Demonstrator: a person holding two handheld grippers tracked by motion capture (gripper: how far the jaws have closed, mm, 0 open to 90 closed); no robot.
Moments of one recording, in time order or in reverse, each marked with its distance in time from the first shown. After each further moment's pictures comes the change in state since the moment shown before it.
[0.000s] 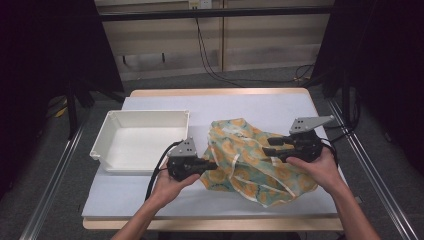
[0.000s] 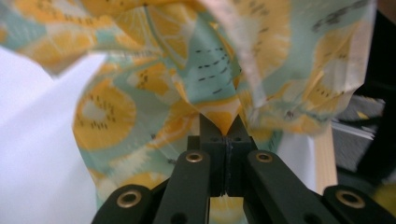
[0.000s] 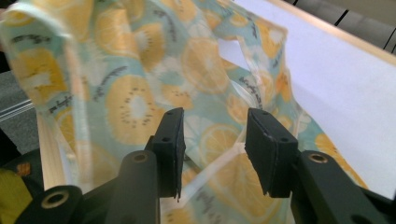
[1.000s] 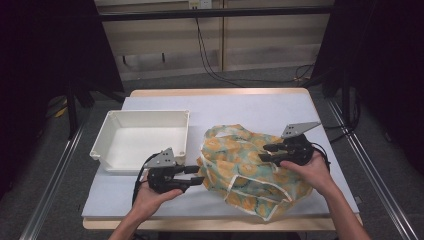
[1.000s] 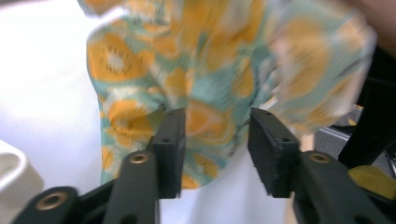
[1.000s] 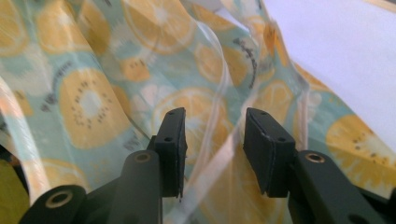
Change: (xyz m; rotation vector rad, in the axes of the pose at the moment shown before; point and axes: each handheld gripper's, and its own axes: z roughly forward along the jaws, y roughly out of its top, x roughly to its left) left arm -0.012 -0.024 -0.047 -0.054 0.025 -0.076; right arm -0.010 -0.022 0.029 0.056 0.030 0.037
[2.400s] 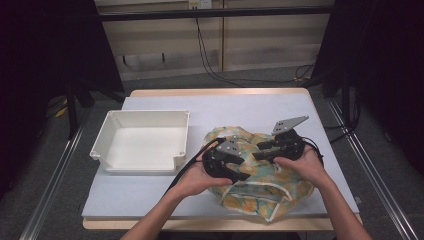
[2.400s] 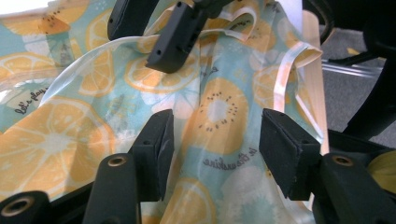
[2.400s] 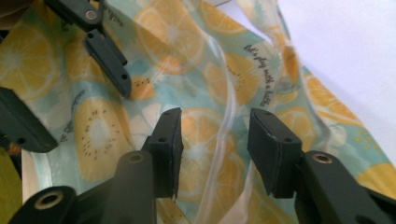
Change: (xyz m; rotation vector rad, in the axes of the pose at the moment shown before) left arm -0.019 0.075 0.125 0.304 -0.093 0.207; right arm -0.006 0.014 0.020 0.062 0.038 -0.046
